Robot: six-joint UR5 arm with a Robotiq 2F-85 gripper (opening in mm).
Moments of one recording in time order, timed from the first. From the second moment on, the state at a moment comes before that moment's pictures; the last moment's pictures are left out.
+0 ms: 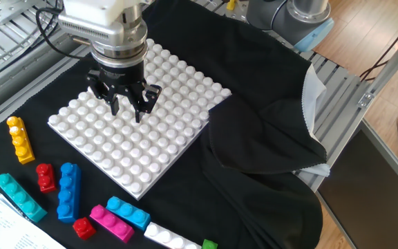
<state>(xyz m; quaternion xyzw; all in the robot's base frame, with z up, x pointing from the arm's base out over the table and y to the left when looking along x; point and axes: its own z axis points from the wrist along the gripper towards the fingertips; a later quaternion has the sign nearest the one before) 0.590 0.000 0.177 -0.19 0.98 -0.02 0.07</state>
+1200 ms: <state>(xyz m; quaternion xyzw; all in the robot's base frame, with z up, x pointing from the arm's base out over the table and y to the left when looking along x) 0.683 -0.111 0.149 -0.49 0.87 -0.07 0.07</state>
